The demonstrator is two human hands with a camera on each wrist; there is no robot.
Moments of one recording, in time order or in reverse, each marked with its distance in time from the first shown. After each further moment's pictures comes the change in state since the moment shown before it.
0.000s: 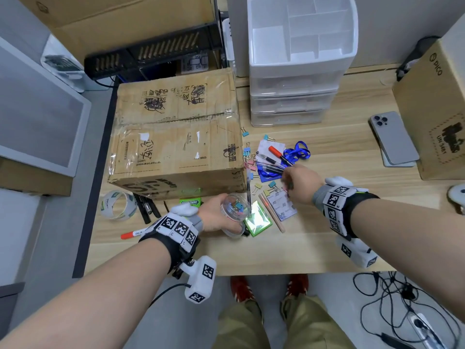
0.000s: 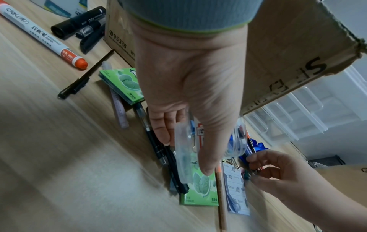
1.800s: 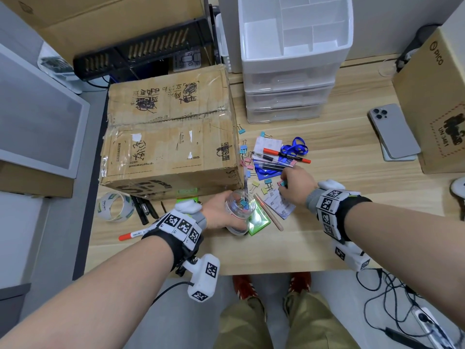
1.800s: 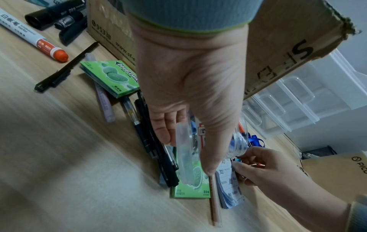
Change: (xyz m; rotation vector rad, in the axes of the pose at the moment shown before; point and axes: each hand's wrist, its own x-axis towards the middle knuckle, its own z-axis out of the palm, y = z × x) left_hand 0.008 0.015 0.010 0.017 -0.023 0.012; right_hand 0.005 0.000 0.026 0.036 0.079 0.096
